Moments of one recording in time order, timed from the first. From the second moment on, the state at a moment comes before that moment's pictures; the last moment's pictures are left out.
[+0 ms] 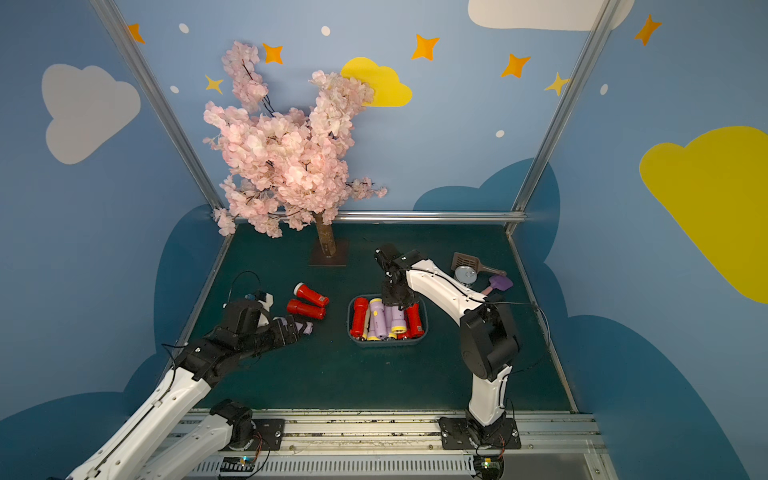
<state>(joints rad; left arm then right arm) -0.37 0.78 0.68 -0.72 0.10 -0.68 0.67 1.86 1.53 -1.03 0.06 0.55</state>
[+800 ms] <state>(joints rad) -0.37 0.73 0.68 -0.75 0.10 -0.68 0.71 1.95 1.56 -1.02 -0.01 0.62</state>
